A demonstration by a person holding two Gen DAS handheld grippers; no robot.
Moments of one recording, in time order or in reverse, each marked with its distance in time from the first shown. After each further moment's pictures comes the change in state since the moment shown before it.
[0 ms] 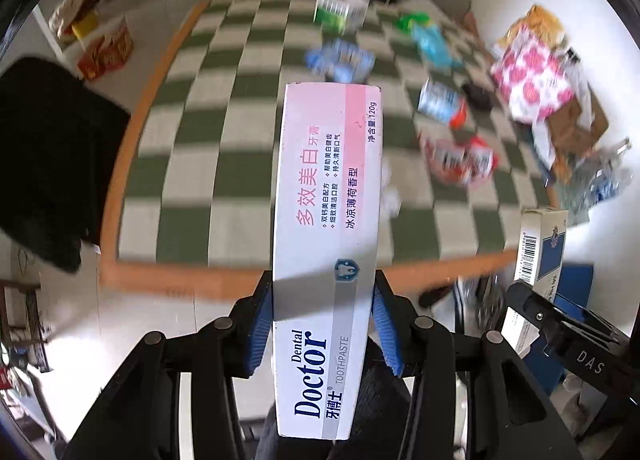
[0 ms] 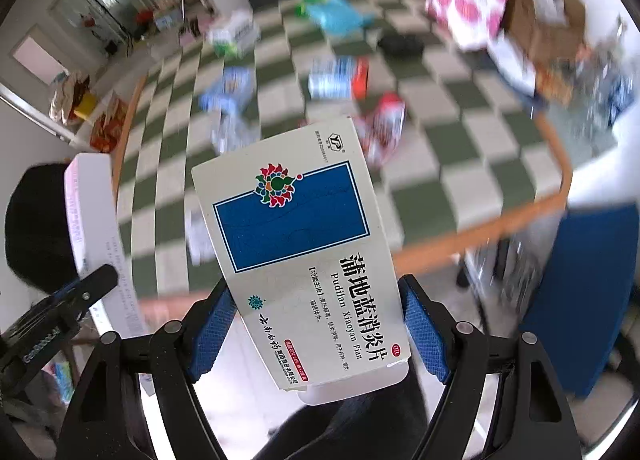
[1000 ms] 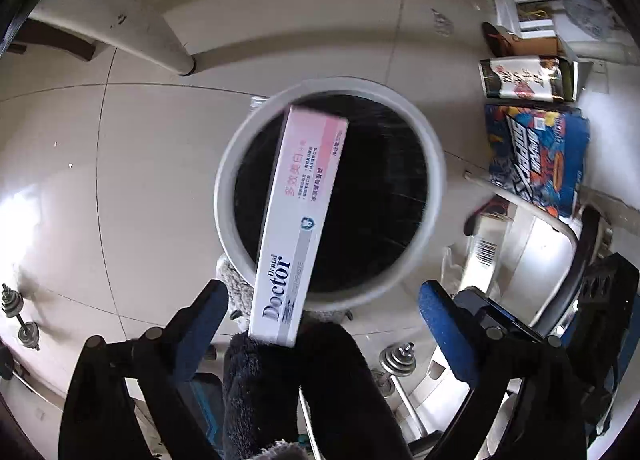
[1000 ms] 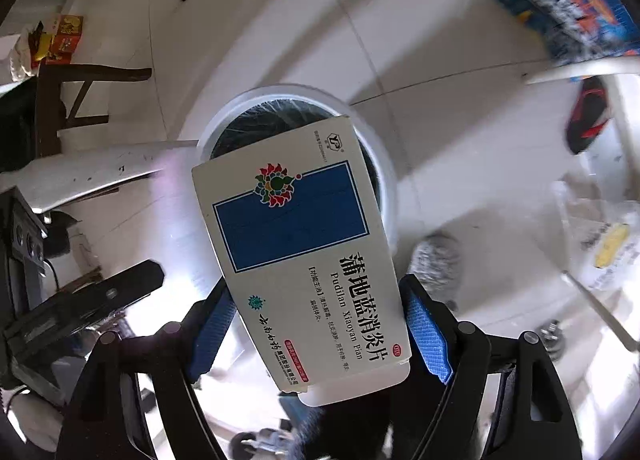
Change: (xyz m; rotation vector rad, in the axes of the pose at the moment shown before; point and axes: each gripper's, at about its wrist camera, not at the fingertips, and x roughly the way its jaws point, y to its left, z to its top) left arm 0.473 0.100 -0.157 -0.311 0.522 -0.142; right arm 0.502 -0.085 -0.192 0.093 0.525 0.142
